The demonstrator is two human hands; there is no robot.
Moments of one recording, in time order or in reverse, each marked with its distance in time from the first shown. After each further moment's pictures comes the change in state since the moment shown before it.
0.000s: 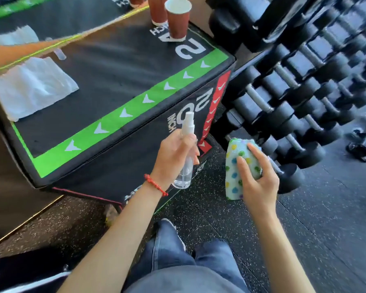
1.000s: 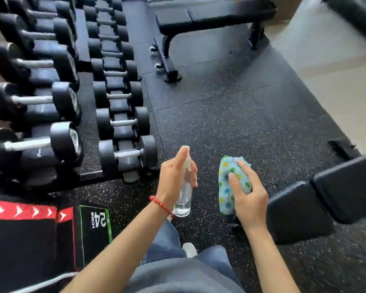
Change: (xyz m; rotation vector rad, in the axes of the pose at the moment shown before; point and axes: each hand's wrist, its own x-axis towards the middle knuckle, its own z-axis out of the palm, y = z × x) left_hand -0.121 -0.063 0.400 0.055 -0.977 -0.371; right_hand -0.130 0.121 -0.312 -0.044 1.034 0.373
